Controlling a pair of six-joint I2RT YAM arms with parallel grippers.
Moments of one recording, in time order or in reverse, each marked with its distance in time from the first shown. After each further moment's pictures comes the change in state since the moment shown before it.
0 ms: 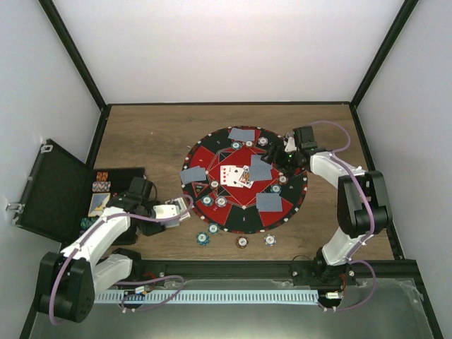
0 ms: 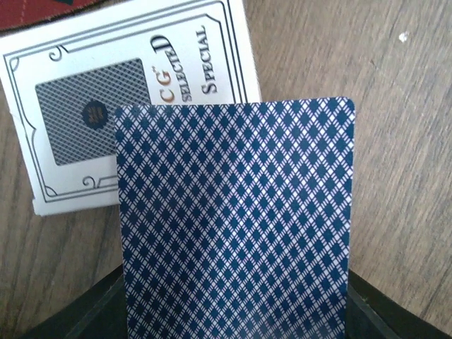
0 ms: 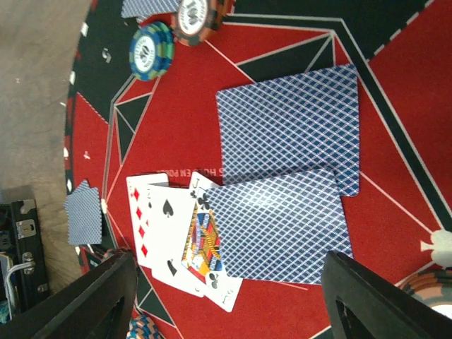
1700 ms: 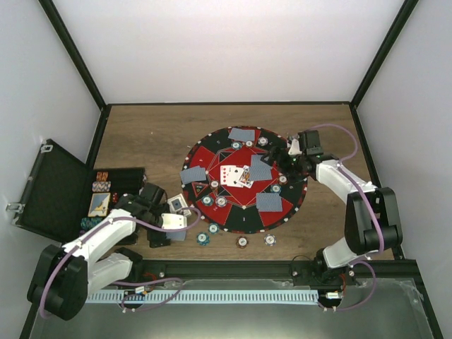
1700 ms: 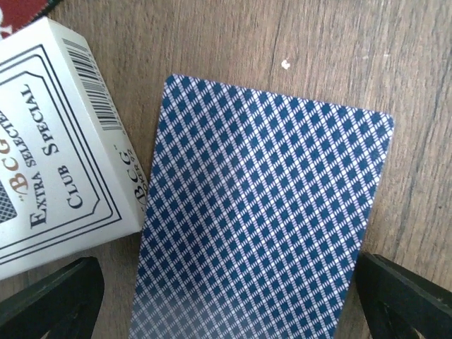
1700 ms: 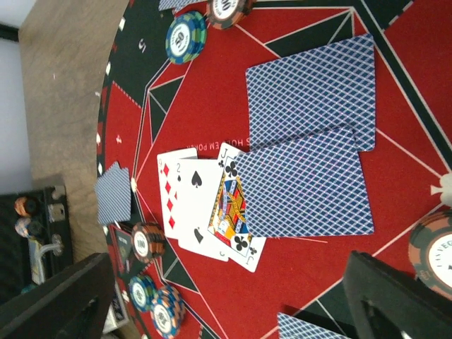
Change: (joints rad) left arm -0.166 0.039 -0.023 0.015 -0.001 -0.008; right arm 0.000 -0.169 -0.092 0.001 -0.026 0.032
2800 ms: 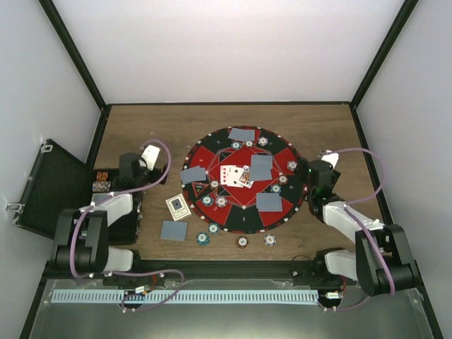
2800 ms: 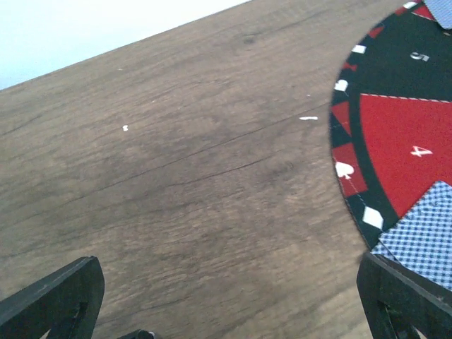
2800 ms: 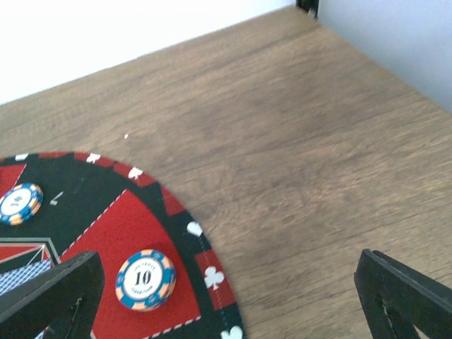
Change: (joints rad) left arm 0.349 0.283 0.093 0.990 -0.041 -0.764; right arm -0.003 -0.315 -0.484 0.562 0.909 -0.216
